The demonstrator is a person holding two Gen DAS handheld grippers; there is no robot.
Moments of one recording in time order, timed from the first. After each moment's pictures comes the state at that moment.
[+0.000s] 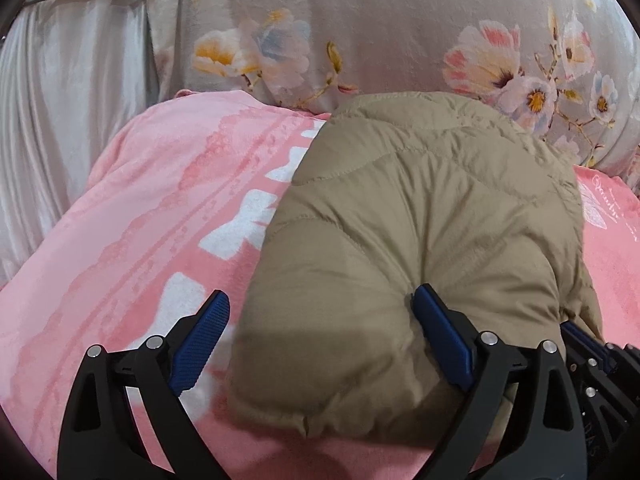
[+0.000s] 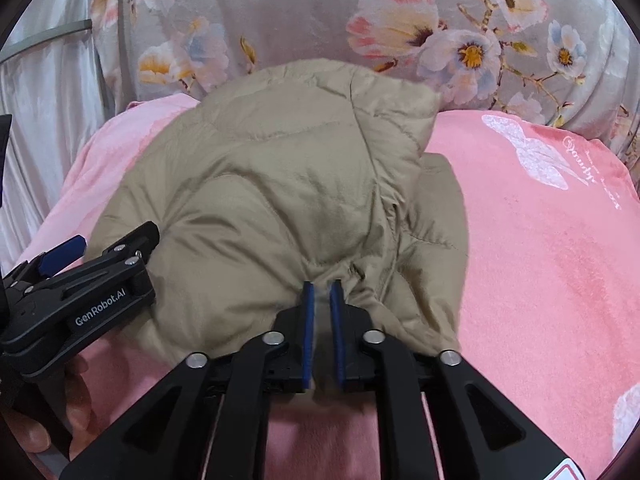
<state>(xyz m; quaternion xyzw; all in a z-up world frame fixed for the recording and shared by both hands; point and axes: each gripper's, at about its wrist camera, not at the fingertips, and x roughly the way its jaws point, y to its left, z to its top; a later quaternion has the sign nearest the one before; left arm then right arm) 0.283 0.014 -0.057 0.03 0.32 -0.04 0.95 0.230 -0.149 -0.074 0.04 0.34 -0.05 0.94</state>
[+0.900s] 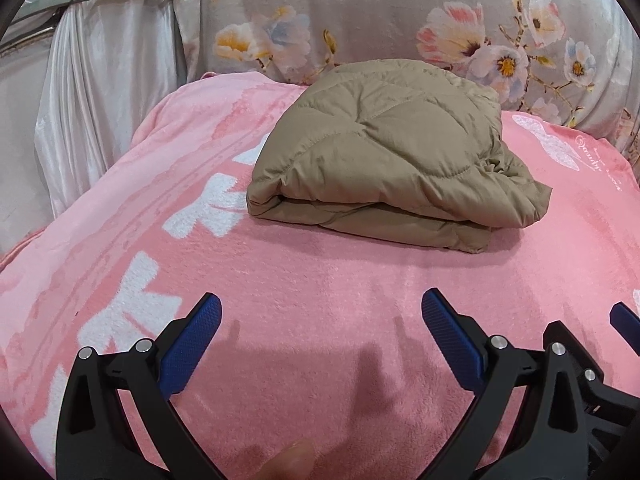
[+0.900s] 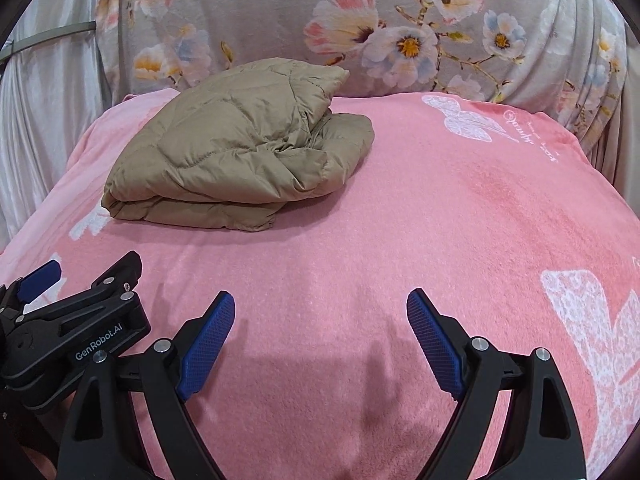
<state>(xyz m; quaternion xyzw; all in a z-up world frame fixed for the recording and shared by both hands) 0.144 -0.006 -0.071 0.05 0.34 -0.01 0.94 0.095 -0.166 -0.090 0.05 0.34 -0.10 0.93</state>
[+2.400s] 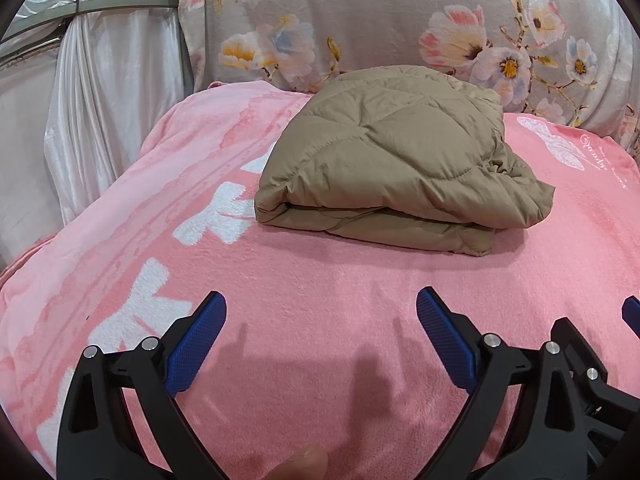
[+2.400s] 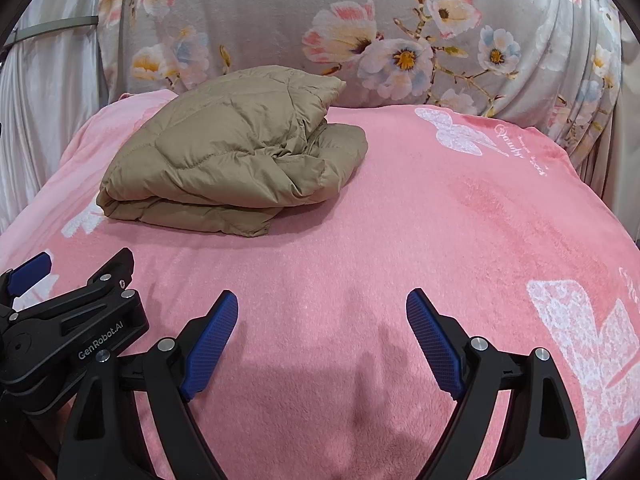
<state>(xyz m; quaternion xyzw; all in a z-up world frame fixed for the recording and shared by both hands) 0.139 -0.005 -0.069 0.06 0.32 0.00 0.94 0.092 -0.160 -0.087 0.03 0.33 -0.12 0.94</state>
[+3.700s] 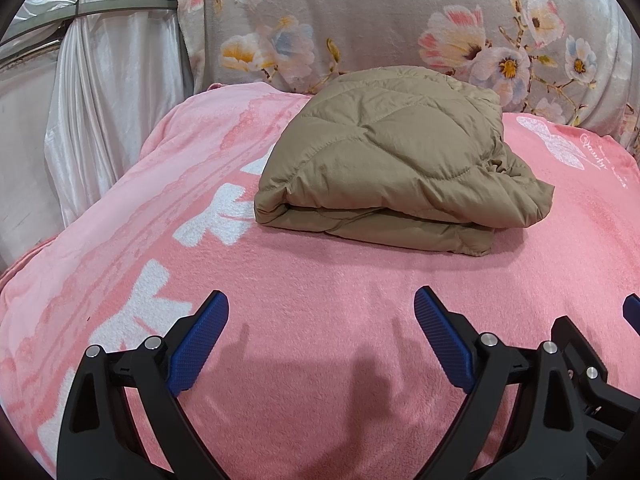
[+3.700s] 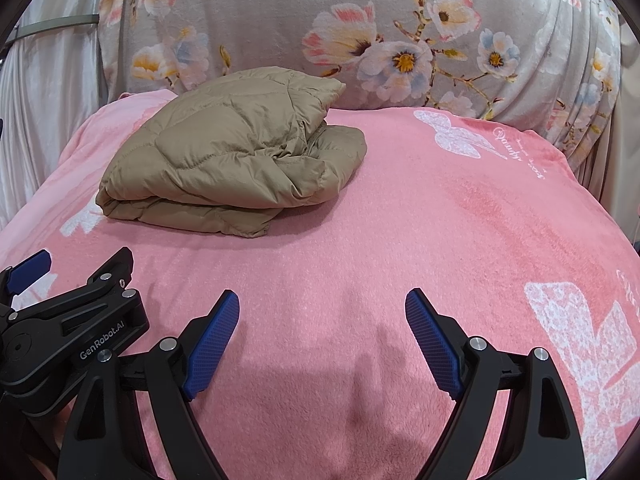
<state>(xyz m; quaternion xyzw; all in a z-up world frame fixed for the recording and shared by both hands) 0.138 -0.006 -0.070 0.06 0.32 0.00 0.95 0.092 -0.159 -0.087 0.02 0.33 -0.12 0.94</state>
